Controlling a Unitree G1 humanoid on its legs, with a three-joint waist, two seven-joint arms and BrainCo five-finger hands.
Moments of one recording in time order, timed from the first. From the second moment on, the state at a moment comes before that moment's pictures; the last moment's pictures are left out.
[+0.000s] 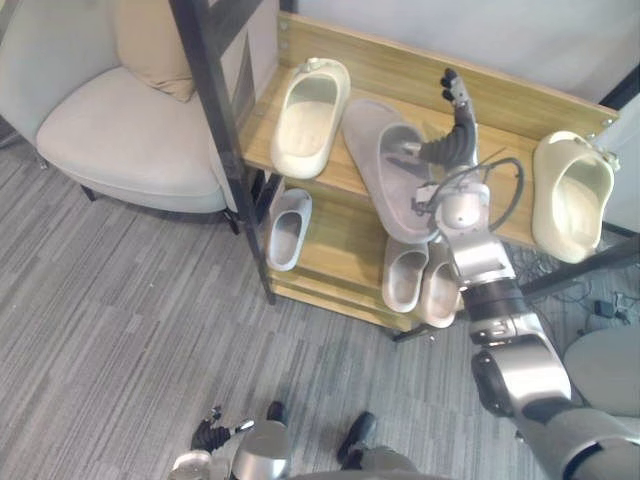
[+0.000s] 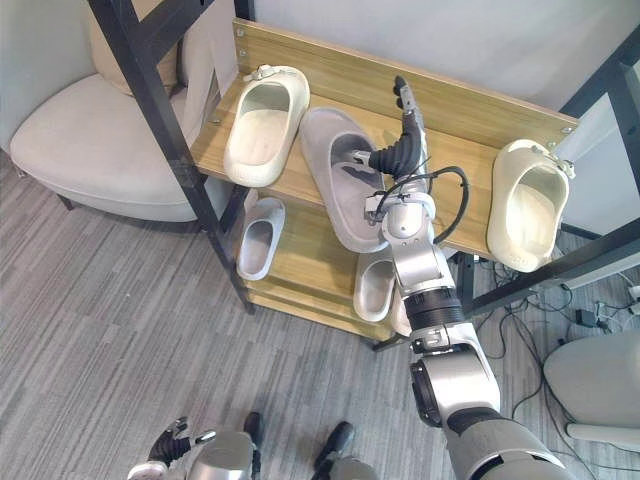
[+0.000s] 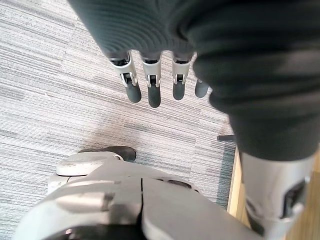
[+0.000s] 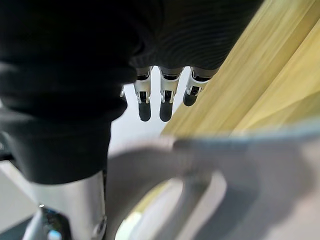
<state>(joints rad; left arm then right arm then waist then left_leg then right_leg) 0.12 0.21 -0.02 0.99 -0.08 -0.15 0.05 -0.91 -0.27 0.06 0.51 -0.26 -0.01 -0.25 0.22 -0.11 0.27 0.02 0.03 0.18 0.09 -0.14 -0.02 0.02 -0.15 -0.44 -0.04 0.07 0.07</state>
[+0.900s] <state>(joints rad) 0.12 0.22 -0.04 0.99 -0.12 -0.15 0.04 -1.10 -0.31 0.15 0.64 -0.11 -0.02 -0.19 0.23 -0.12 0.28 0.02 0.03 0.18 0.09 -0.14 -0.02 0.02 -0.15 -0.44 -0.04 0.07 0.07</state>
